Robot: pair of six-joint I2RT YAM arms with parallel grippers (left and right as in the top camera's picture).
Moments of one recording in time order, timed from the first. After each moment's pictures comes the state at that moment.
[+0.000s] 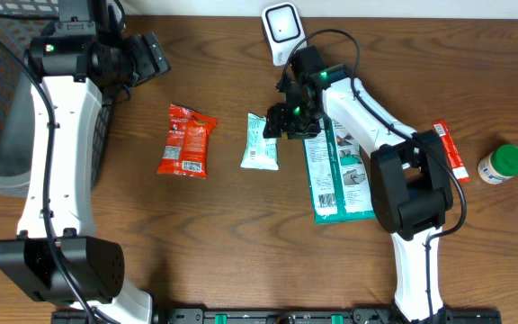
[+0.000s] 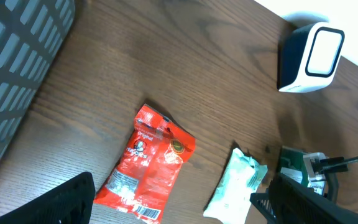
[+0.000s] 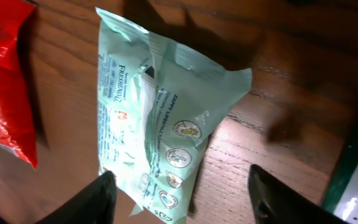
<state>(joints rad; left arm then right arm) 0.04 1.76 1.85 -1.10 0.17 -0.41 0.40 2.25 1.77 -0.90 -0.43 0.29</state>
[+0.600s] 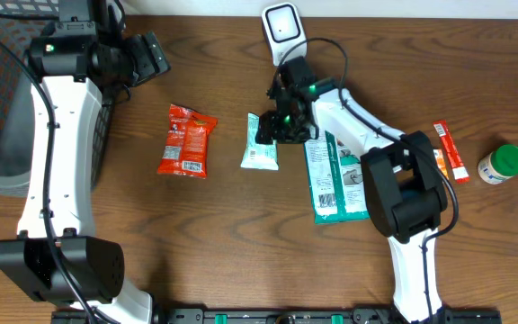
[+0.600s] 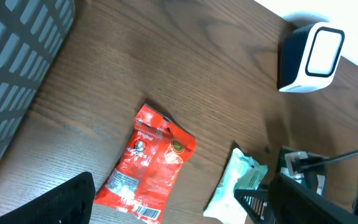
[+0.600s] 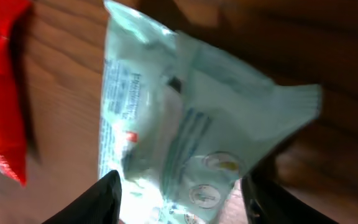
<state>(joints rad) 0.04 1.76 1.85 -1.10 0.17 -0.41 0.45 2.25 1.68 -0.73 -0.42 0.34</state>
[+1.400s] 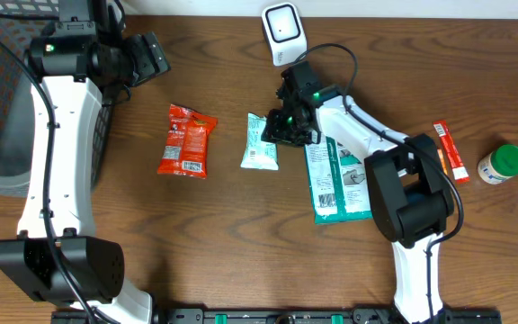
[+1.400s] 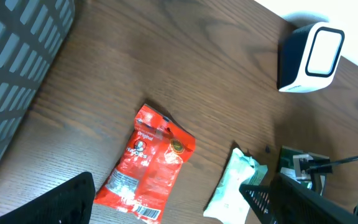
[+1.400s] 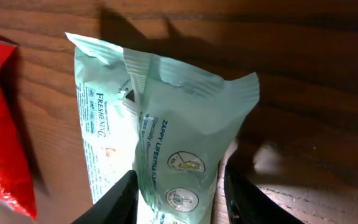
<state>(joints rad) 0.04 1.76 1.85 -1.10 0.17 -0.41 0.45 2.21 1.59 -0.63 -0.36 0.54</state>
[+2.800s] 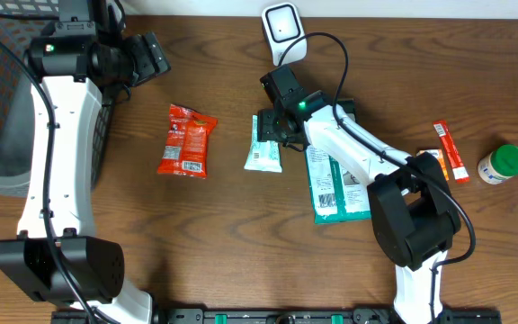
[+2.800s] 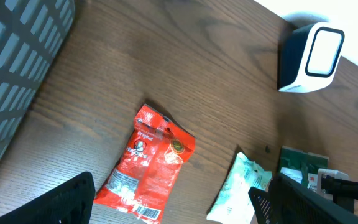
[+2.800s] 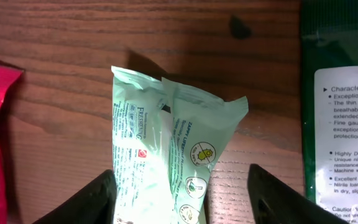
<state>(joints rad) 0.04 1.76 1.85 -1.10 0.17 -0.41 0.55 2.09 1.56 -0.63 -0.02 0.58</state>
